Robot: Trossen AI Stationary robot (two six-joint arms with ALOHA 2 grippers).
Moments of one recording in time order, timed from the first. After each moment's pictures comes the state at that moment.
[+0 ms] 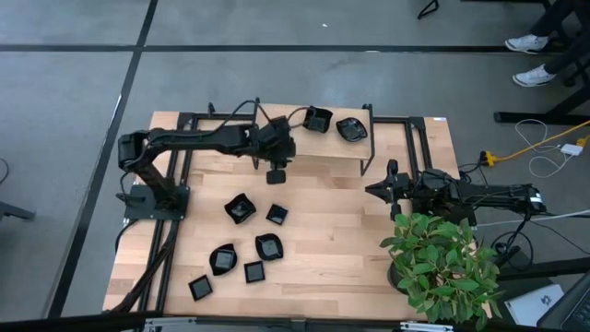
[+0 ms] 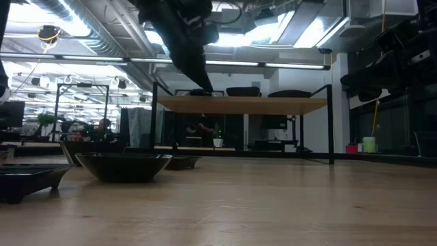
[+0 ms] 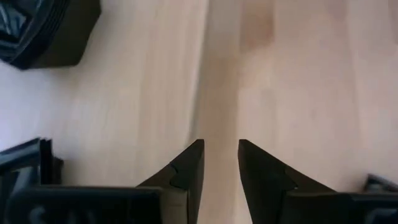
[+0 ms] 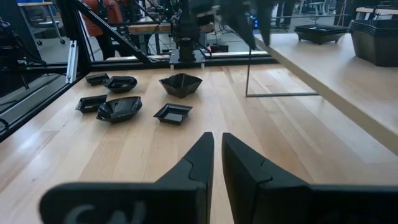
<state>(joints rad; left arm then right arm) 0.27 1.62 1.25 -0.51 -0.06 0.26 -0.06 0.15 0.01 0.02 0.01 0.02</state>
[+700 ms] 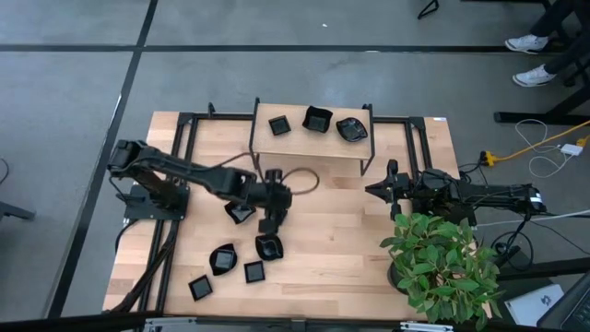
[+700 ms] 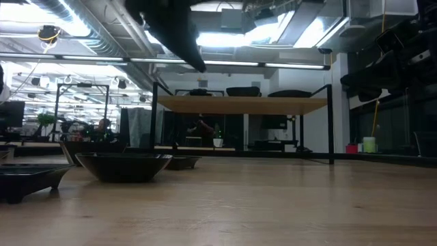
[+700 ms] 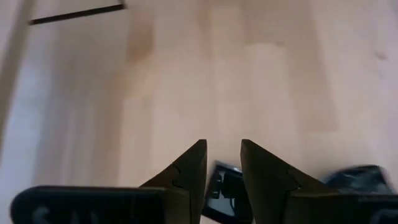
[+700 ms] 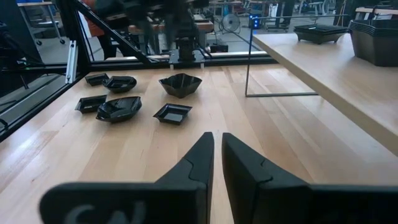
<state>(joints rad) -0.16 1.57 1.20 -0.54 -0.23 0.00 -0.06 0.15 0.01 0.02 0.01 0.02</state>
